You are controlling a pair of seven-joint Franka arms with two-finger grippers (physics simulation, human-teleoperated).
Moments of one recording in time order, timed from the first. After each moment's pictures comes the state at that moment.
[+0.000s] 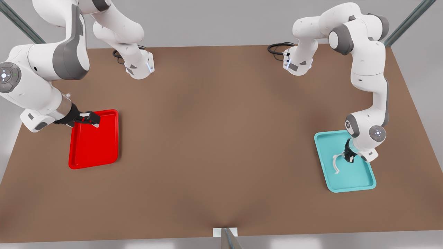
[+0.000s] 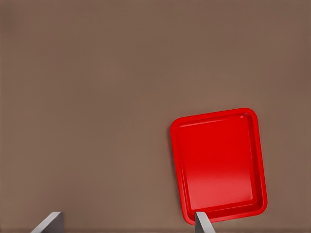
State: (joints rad) left arm 0.07 0.63 0.18 -1.92 -0.03 2.57 -1.09; right arm -0.12 0.18 0.20 -1.36 -0.06 1.47 0.09
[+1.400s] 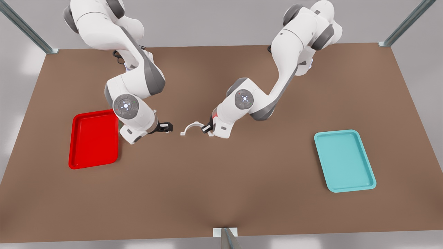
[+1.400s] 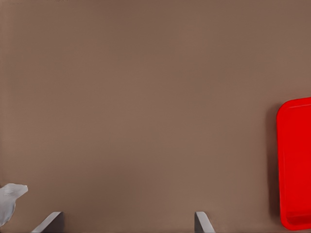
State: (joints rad) left arm -0.60 0.67 -0.20 -1.22 -0.28 2.12 -1.28; right arm 0.16 0.36 0.32 -1.42 -0.06 1.63 0.49
